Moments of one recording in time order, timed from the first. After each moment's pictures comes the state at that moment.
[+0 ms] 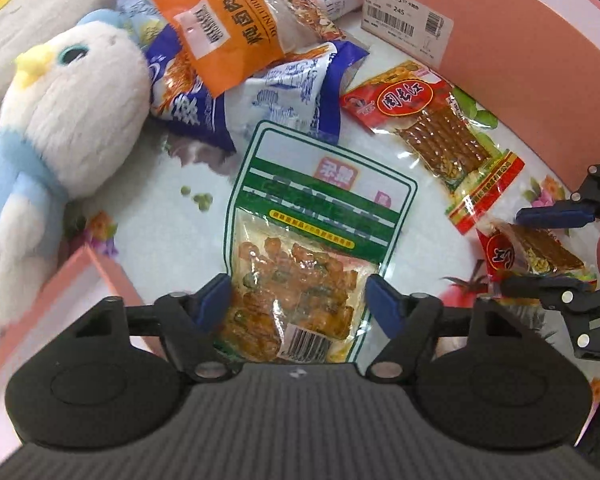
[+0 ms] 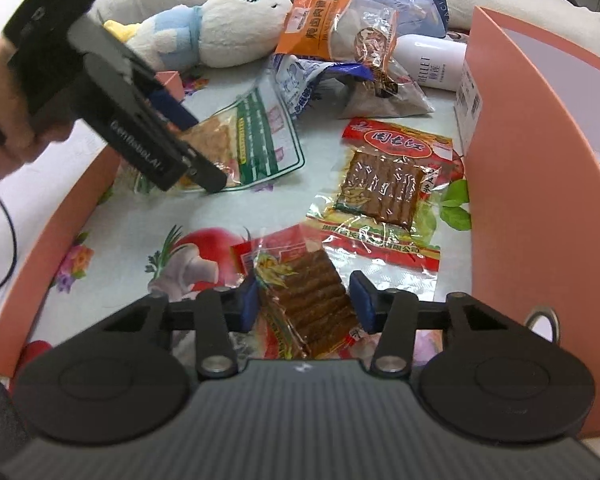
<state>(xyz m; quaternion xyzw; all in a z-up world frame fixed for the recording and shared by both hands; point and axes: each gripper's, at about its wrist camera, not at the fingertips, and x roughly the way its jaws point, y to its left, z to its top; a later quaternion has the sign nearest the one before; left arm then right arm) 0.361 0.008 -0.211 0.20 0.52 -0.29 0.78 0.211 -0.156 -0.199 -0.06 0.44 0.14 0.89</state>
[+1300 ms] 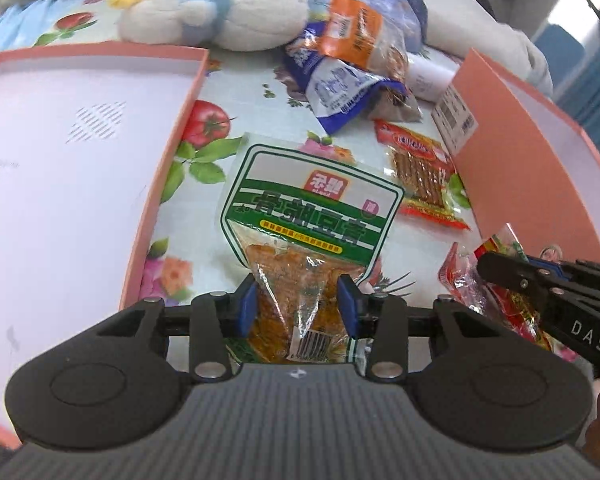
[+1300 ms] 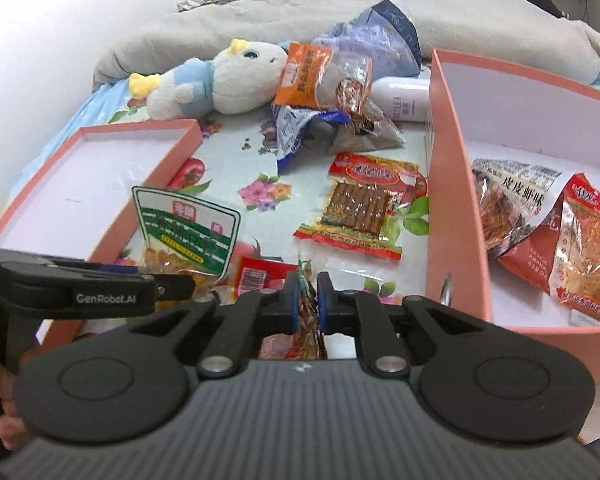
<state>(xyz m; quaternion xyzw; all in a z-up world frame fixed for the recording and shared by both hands) 0.188 0.006 -0.195 -0.13 0.47 -0.05 0.87 0.168 -0.187 -0.148 -0.02 0.40 0.16 0.90</state>
